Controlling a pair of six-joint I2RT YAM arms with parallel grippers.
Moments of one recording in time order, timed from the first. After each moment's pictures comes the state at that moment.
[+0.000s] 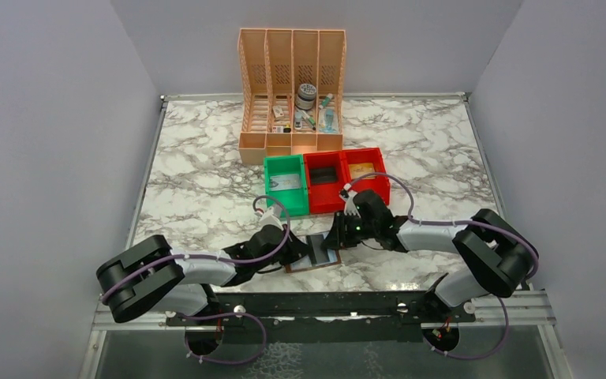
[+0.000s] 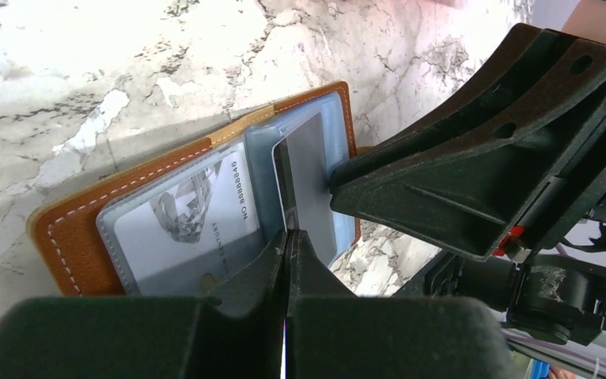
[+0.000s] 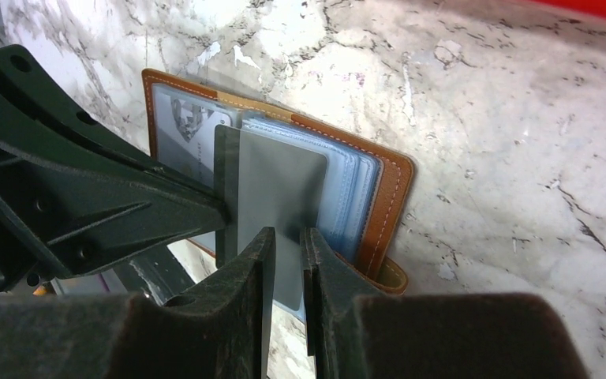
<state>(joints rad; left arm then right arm) -0.98 1.29 0.21 0.52 -0.10 -1.21 0.74 1.50 0.51 0.23 -0.38 0.65</state>
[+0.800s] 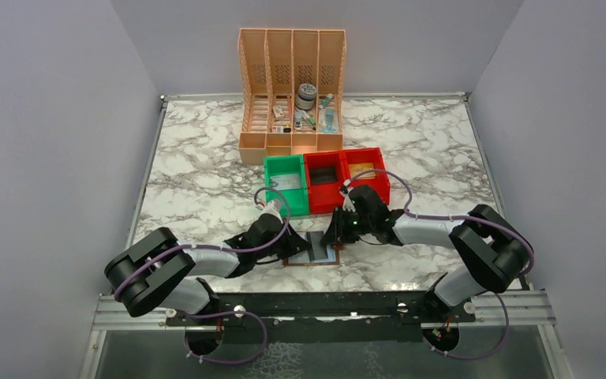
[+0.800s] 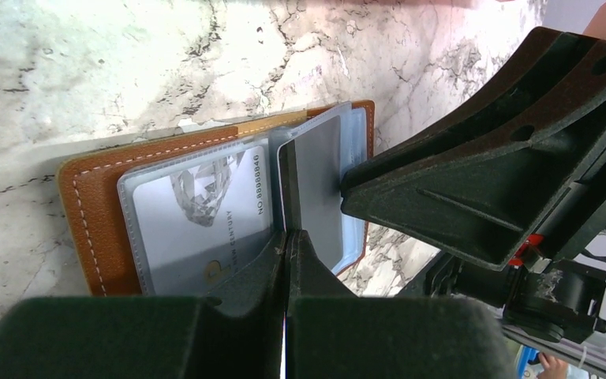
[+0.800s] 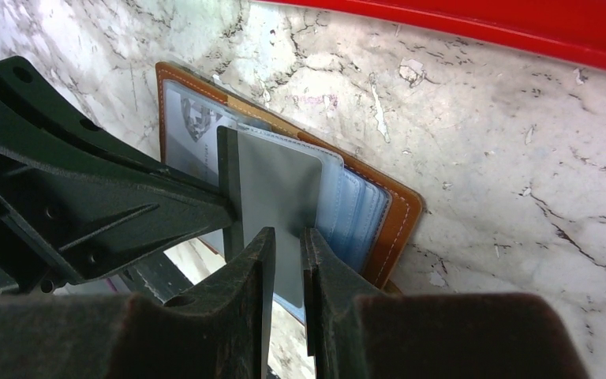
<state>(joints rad) -0.86 1.37 0.26 0.51 0.06 -1.15 0.73 1.53 0.58 0.15 -0.34 0.73</state>
